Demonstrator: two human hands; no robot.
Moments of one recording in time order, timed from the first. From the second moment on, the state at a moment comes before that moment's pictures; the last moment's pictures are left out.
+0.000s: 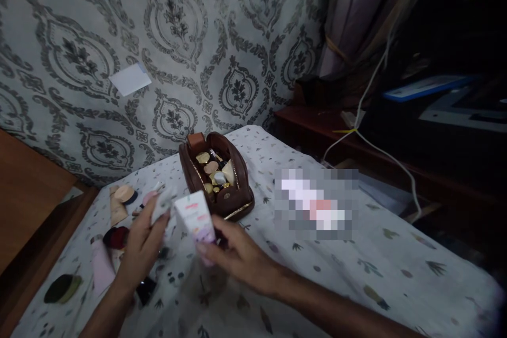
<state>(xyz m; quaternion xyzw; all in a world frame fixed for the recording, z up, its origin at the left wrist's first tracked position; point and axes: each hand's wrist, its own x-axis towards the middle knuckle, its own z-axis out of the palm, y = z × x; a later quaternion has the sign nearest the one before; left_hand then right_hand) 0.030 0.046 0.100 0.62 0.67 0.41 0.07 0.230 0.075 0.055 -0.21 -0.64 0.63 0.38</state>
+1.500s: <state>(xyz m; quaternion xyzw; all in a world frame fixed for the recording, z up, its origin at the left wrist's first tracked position) 0.058 0.086 0.081 0.79 0.58 -0.19 -0.06 0.168 0.303 0.160 -0.39 -0.88 0.24 0.14</state>
